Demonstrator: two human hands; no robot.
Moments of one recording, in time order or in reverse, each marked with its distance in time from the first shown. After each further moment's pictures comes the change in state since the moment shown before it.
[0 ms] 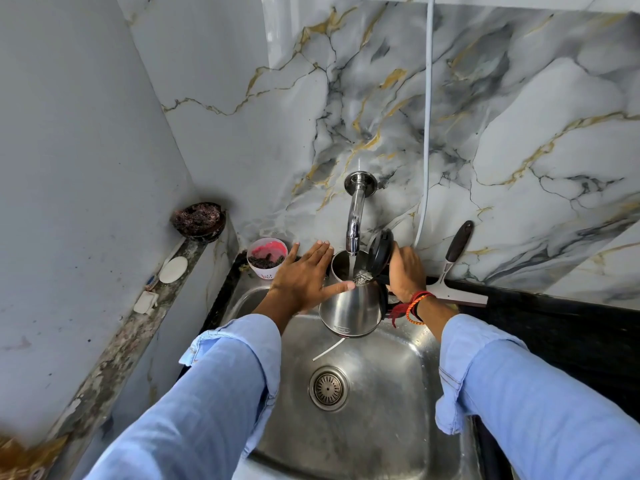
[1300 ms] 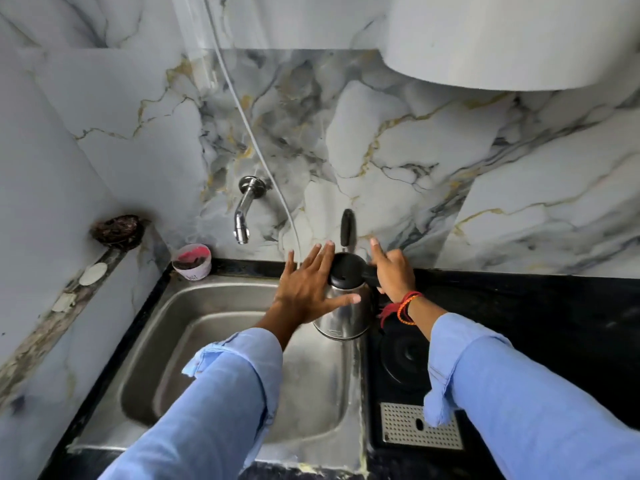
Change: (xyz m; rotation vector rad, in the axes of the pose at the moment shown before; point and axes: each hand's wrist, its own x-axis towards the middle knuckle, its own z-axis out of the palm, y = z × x) left_hand -0.013 0.263 -0.005 -0.031 0.129 0.062; right_hand -0.045 0.120 -0.205 -0.027 0.141 0.013
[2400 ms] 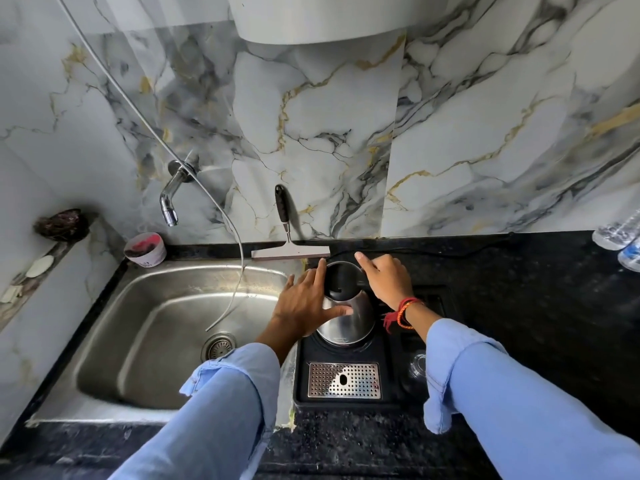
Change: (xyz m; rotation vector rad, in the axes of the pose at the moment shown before) left_hand -0.010 0.173 0.077 0.013 -0.122 -0.034; right_hand -0.020 0.161 -0.112 -0.125 -0.083 -0.125
